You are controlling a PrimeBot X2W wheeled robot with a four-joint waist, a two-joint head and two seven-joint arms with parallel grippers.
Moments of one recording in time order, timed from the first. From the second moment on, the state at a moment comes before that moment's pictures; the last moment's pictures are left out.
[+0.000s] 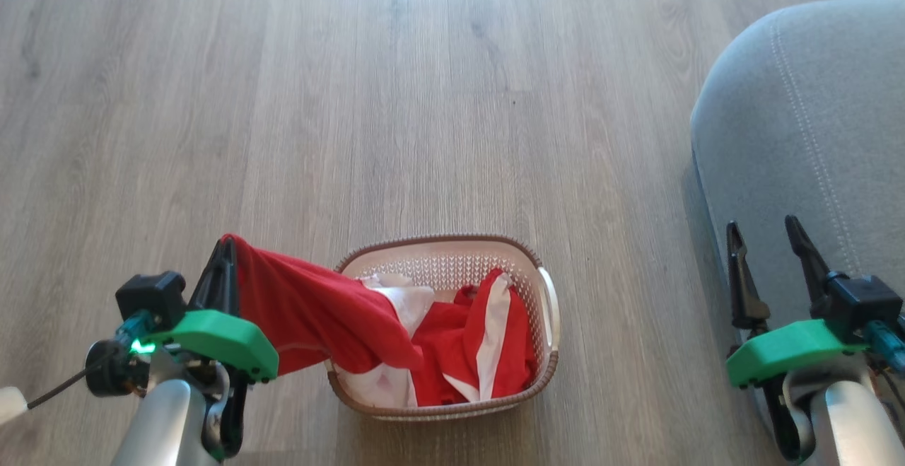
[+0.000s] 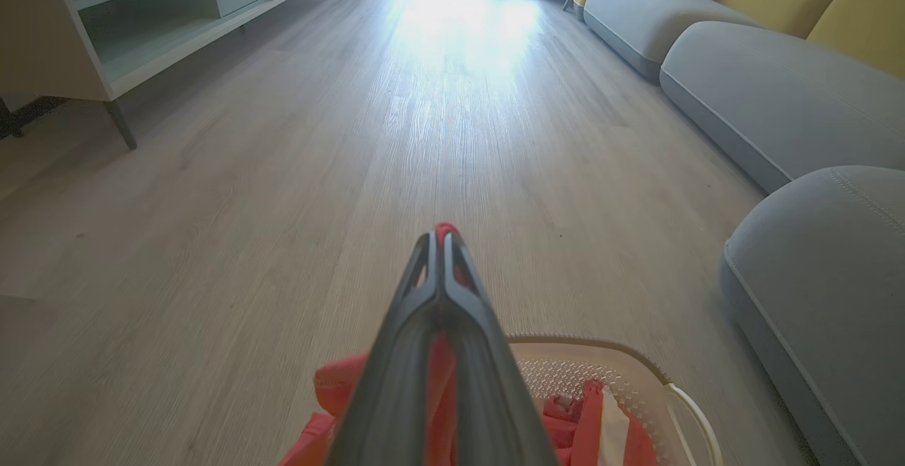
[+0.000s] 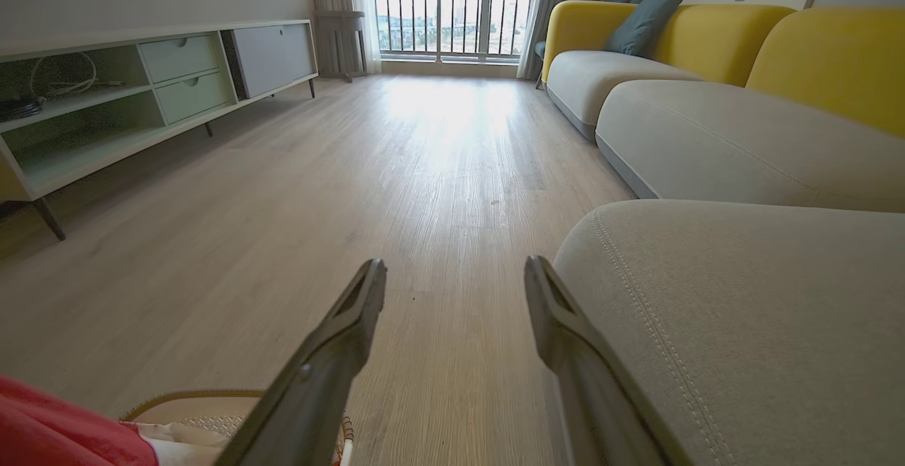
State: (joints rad) left arm -0.23 0.13 -0.13 0.44 -0.36 0.04 -0.24; right arm -0.10 -0.10 -0.10 0.25 0.09 0.13 -0.26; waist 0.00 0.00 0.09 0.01
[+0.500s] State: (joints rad) left arm -0.18 0.15 -0.15 0.31 -0.37 0.05 -0.18; right arm -0.09 -0.13 0.00 0.26 0.07 0.13 -0.26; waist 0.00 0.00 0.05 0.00
